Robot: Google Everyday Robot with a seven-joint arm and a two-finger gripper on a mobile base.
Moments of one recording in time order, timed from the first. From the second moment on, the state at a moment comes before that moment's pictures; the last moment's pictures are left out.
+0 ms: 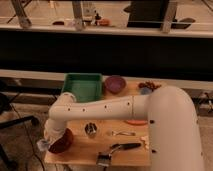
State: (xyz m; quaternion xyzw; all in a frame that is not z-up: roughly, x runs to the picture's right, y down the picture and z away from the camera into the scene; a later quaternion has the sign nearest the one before) arm -0.282 0.247 0.715 -0.27 -0.38 -0.33 0.82
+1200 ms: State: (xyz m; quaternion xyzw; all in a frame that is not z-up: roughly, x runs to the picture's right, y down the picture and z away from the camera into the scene) arm -0.243 0.276 0.672 -0.29 -0.36 -0.30 0.83
